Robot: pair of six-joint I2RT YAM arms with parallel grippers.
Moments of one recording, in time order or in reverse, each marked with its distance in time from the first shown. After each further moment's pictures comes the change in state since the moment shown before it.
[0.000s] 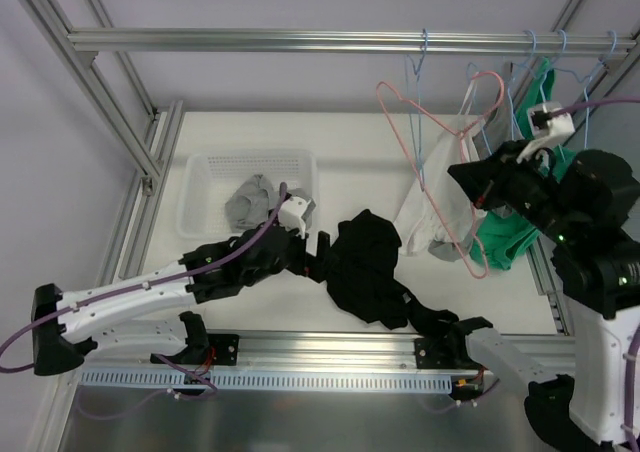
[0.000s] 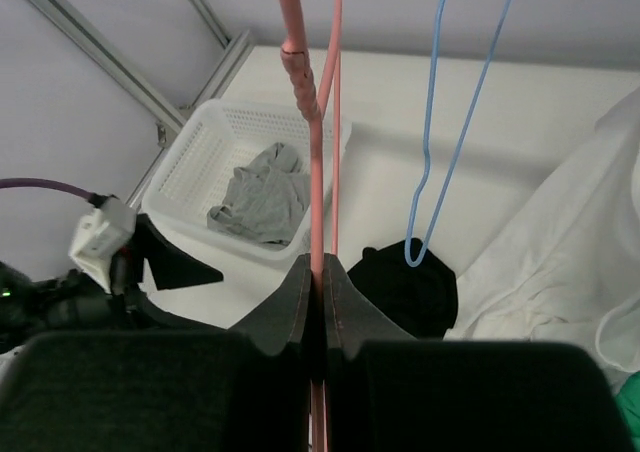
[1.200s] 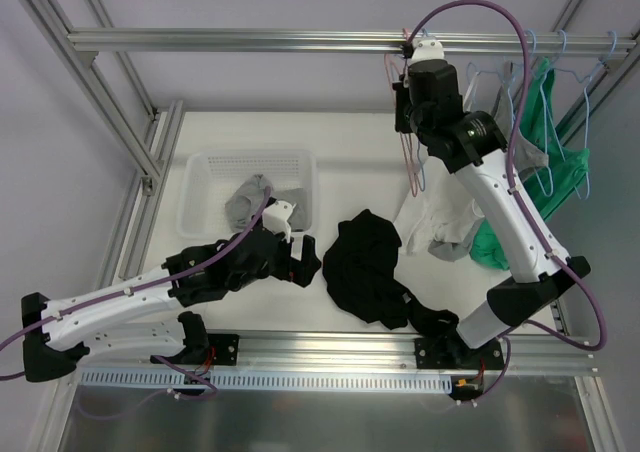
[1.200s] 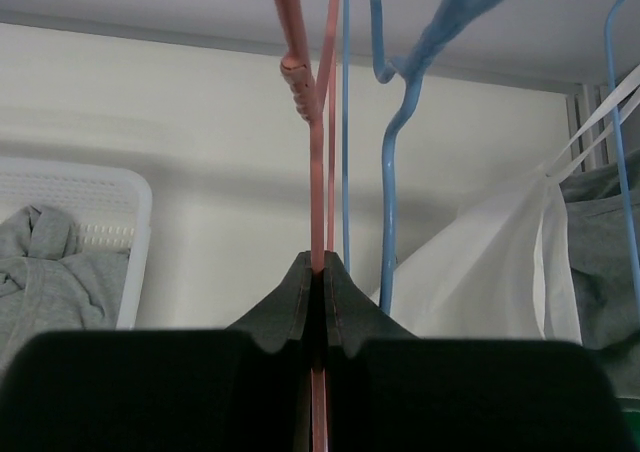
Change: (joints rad) left arm 0.000 -0.121 0.004 -0.199 -0.061 -0.039; right arm 0.302 0.691 0.306 0.091 0.710 -0.152
